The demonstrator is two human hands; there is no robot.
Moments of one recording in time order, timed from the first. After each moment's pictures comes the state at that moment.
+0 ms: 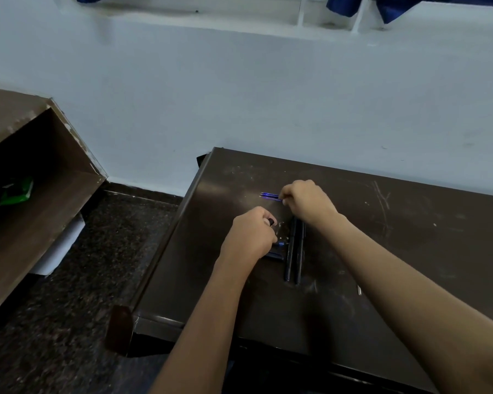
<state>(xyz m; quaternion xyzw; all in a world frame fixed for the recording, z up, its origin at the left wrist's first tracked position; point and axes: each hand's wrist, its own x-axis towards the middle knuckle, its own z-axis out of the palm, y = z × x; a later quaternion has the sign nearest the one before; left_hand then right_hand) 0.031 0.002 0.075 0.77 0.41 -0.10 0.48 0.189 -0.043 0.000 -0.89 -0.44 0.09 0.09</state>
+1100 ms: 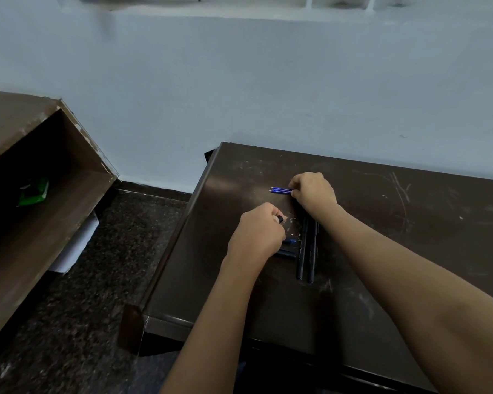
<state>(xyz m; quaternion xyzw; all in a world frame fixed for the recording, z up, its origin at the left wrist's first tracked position) 0.037 0.011 0.059 0.78 0.41 -0.11 0.45 0.209 -0.018 -0.034 -0.92 -0.34 0.11 0.16</state>
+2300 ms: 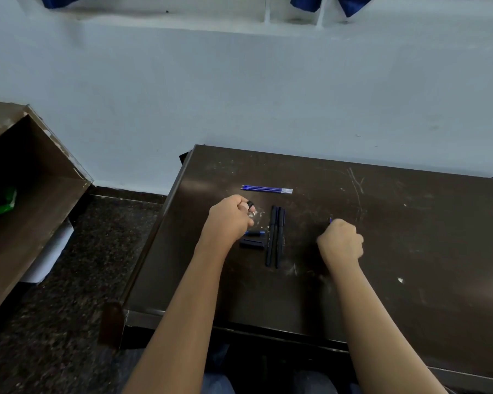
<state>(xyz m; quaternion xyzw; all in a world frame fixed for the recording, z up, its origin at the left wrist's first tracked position) 0.035 0.000 0.066 0.78 0.42 -0.02 0.47 0.151 -0.145 -0.025 -0.98 0.02 0.14 0.13</state>
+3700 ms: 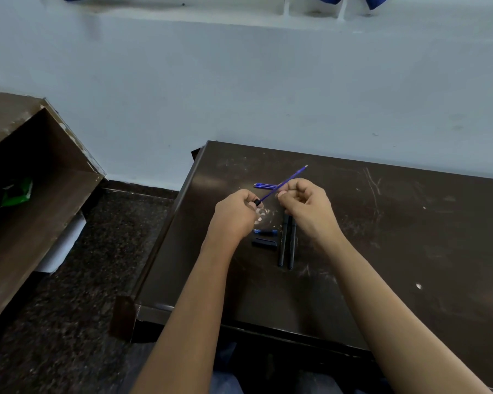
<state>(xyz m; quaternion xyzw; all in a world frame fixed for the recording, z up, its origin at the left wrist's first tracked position) 0.030 0.015 0.057 0.78 0.41 0.01 0.47 0.122 -0.088 0.025 -0.78 -0.21 0.19 0.56</state>
